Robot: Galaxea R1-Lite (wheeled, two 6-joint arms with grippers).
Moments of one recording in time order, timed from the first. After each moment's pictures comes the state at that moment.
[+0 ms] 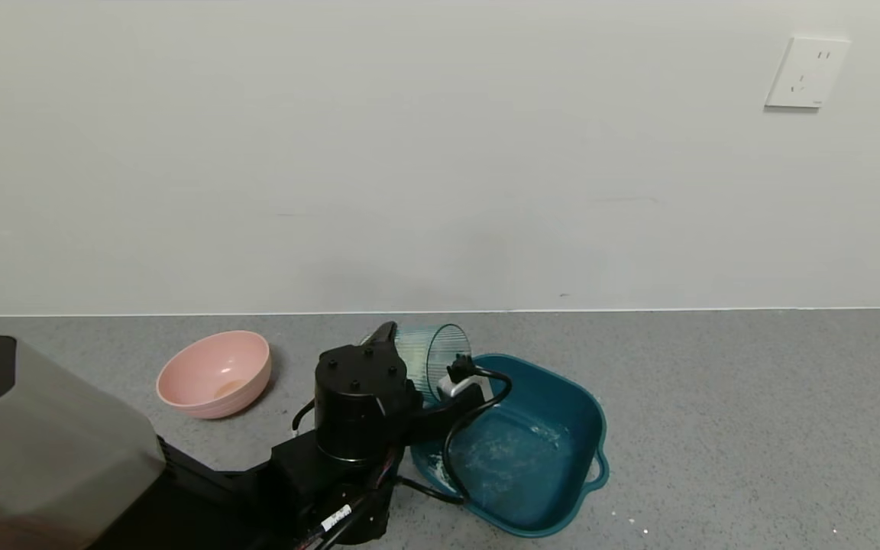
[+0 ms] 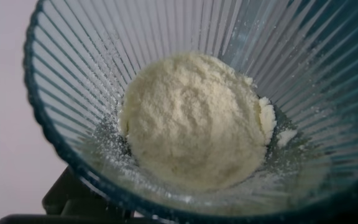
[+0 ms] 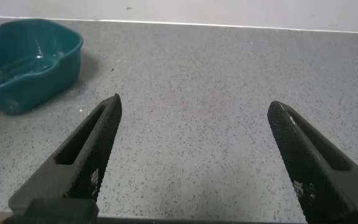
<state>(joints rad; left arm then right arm) -0.77 1.95 -0.67 -1.07 0.73 1.17 0.00 0.00 0.00 0.00 0.01 0.00</state>
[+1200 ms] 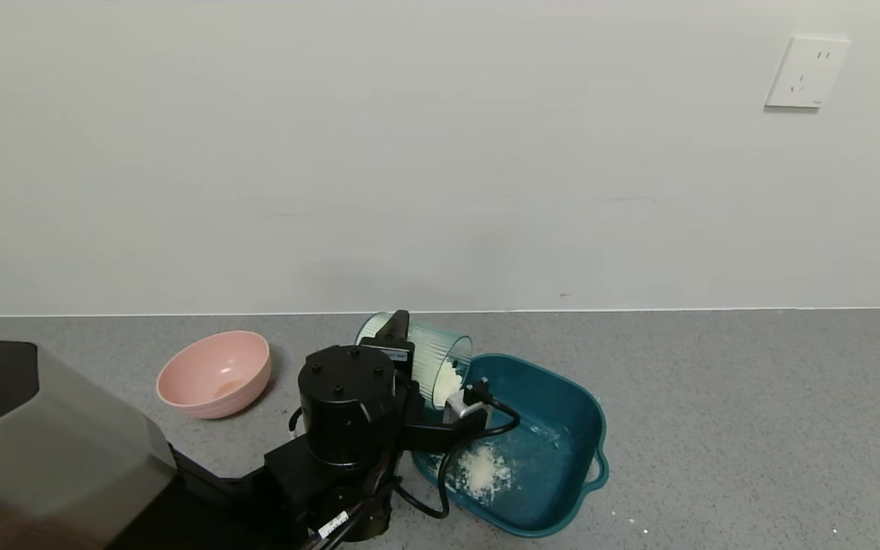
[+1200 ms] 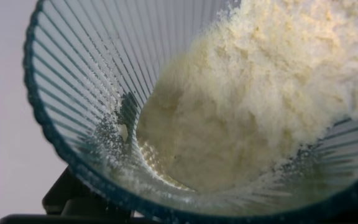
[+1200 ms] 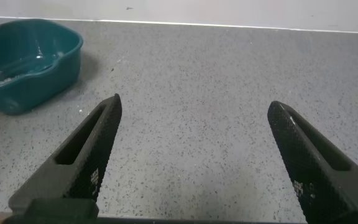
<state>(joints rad) -0.77 1.97 -0.65 -1.20 0.72 1.61 0.00 0.00 0.00 0.00 0.01 0.00</state>
